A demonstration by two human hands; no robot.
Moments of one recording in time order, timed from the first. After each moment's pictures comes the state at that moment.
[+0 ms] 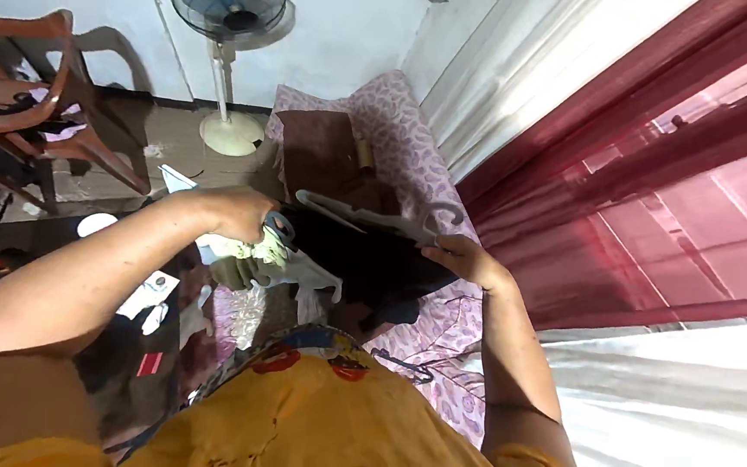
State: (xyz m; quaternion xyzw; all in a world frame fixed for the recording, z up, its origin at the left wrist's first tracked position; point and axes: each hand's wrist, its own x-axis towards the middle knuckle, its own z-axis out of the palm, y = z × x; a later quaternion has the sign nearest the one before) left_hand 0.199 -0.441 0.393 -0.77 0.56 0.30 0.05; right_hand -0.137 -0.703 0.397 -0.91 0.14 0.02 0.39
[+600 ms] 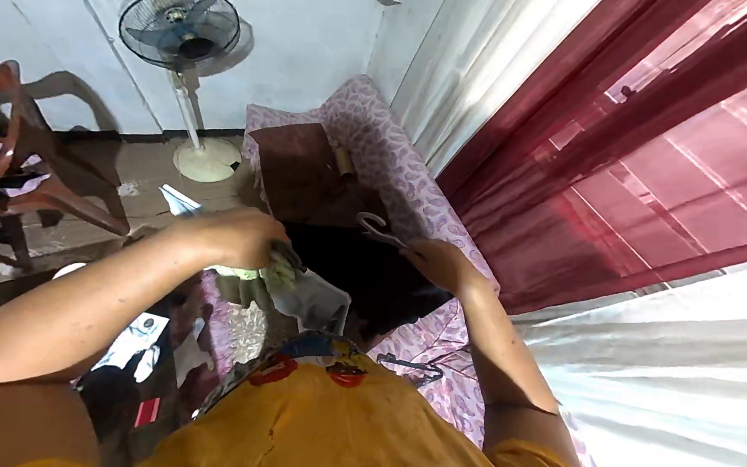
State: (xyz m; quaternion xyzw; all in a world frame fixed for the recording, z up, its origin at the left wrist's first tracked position) left_hand 0.182 -0.476 0.403 -0.68 0.70 0.22 0.05; right_hand -0.129 -0.681 0.402 -0.93 0.31 0.15 0.16
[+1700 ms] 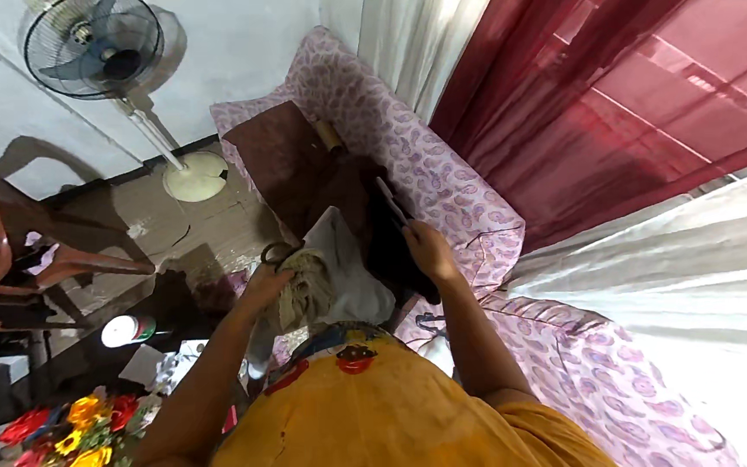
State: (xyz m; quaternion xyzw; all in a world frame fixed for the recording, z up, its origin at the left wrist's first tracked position) left_hand 0.162 -0.489 0.243 -0.78 0.33 0.43 -0.30; right_hand -0.135 -0.676 0.290 -0.80 0.51 -0.09 0.31
